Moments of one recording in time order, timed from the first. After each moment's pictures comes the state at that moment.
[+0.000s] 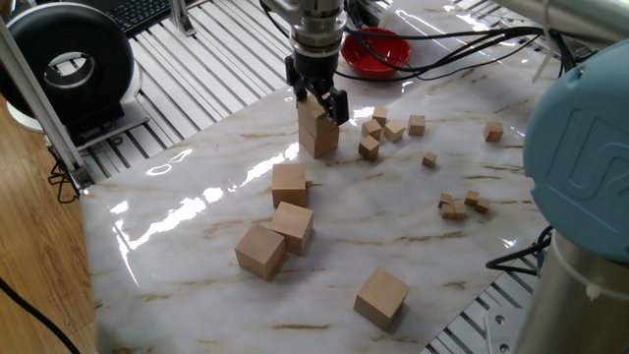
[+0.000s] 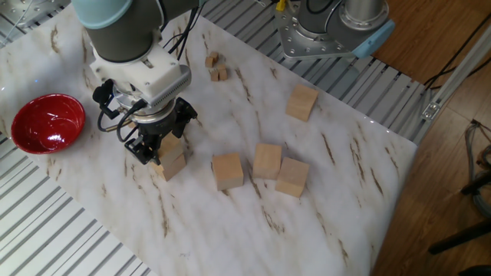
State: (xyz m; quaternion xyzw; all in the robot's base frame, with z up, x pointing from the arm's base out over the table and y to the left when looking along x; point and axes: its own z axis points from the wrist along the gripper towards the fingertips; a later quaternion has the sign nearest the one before) arm 0.590 -0.002 0.083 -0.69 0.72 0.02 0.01
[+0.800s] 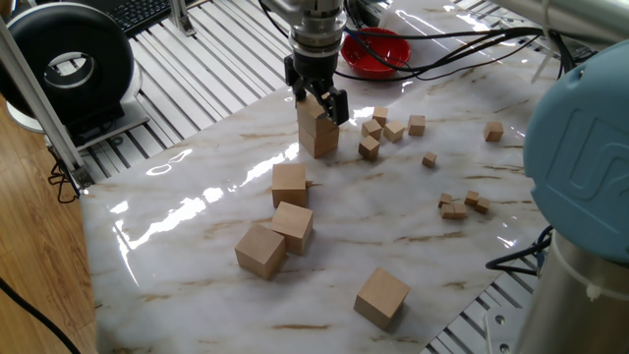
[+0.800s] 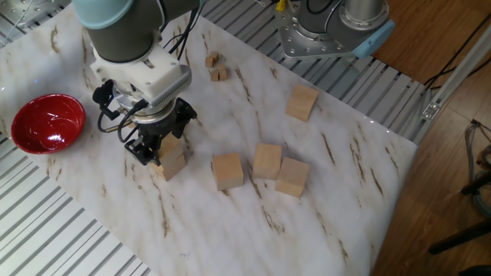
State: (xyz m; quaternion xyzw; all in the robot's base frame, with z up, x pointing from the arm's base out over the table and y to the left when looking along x) arm 0.593 -0.006 0.082 -0.70 0.71 0.01 0.01
